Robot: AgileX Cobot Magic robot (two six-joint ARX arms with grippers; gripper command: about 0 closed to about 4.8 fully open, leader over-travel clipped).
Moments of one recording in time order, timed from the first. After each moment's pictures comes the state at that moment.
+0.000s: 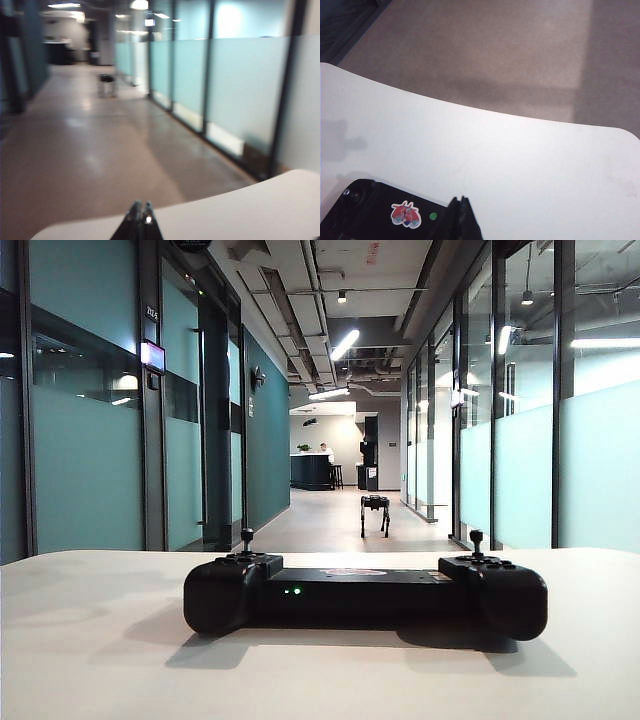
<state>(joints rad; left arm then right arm) -0.18 0.00 0.23 -0.05 0.20 -0.02 0.61 1.07 1.15 -0.66 0.31 0.21</state>
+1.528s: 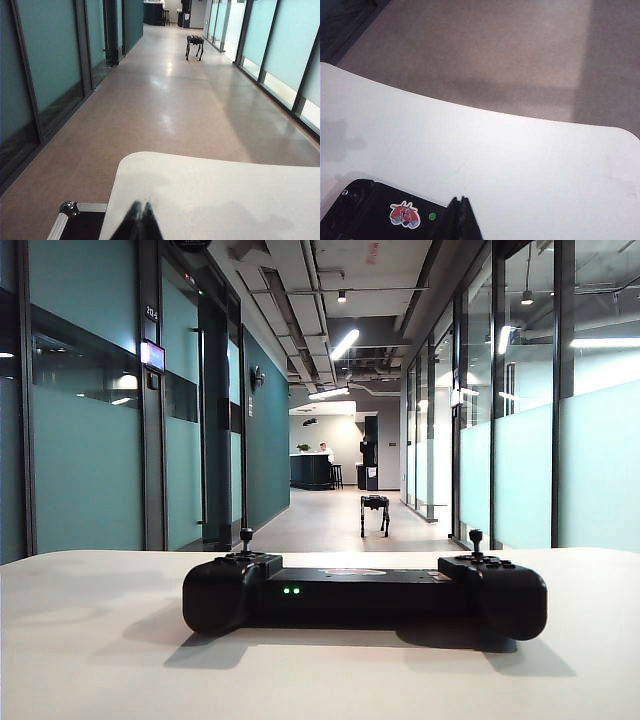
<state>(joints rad) -0.02 0.00 0.00 0.05 0.02 -0.04 0.61 1.07 1.15 -0.66 0.31 0.21</state>
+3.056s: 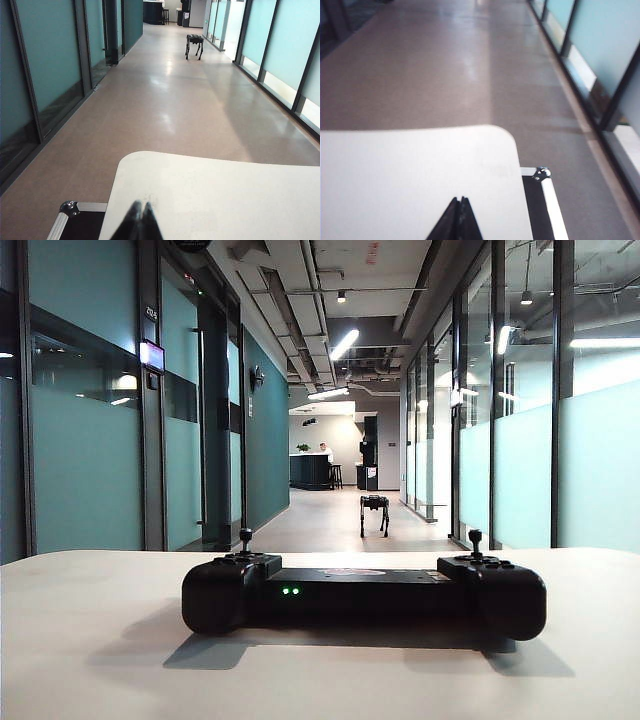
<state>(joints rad) -0.02 0.00 0.00 0.04 0.02 -0.04 0.19 0.42 0.35 -0.15 0.28 -0.01</state>
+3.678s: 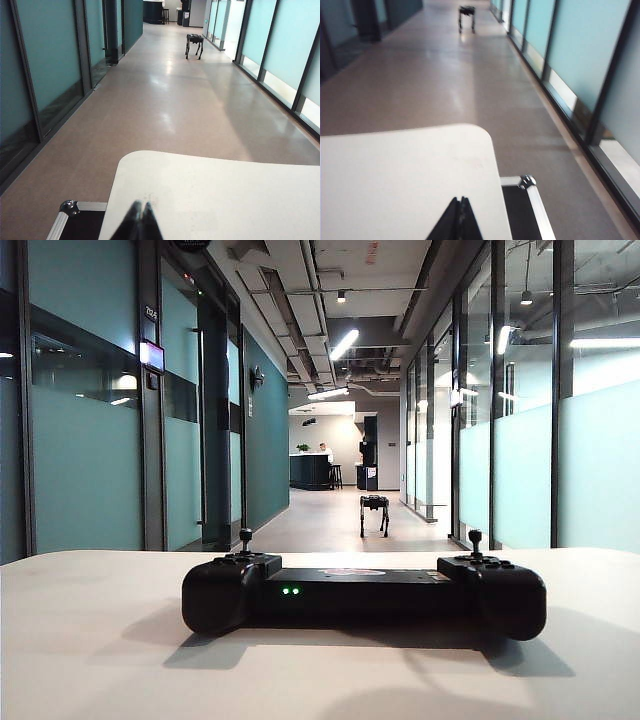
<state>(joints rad) -0.02 0.00 0.00 0.04 0.02 -0.04 -0.01 0.00 0.01 -0.07 0.15 -0.03</state>
